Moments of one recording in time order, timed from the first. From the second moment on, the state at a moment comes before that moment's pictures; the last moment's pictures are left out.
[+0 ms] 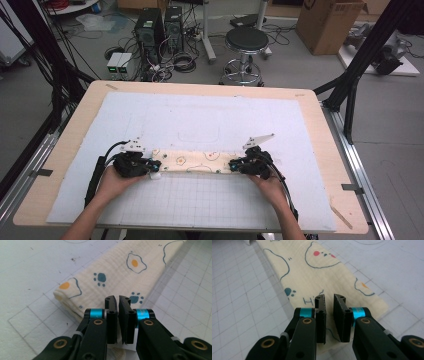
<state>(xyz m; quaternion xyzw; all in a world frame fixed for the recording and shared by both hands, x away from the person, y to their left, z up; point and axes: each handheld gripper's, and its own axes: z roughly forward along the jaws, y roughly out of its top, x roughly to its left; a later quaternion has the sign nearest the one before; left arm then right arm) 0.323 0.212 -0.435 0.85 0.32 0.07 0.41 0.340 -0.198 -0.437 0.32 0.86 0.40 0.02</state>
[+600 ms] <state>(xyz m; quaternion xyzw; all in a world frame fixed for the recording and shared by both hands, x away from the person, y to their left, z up) 0.335 0.216 -0.437 0.83 0.34 0.11 0.42 0.344 -0.201 -0.434 0.32 0.86 0.39 0.07</state>
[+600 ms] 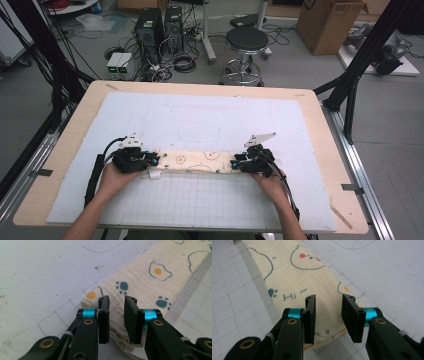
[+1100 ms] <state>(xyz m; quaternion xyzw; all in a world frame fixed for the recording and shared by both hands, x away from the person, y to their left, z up) 0.334 0.216 -0.440 0.83 0.34 0.11 0.42 0.339 -0.200 -0.438 0.29 0.87 0.39 0.09</state>
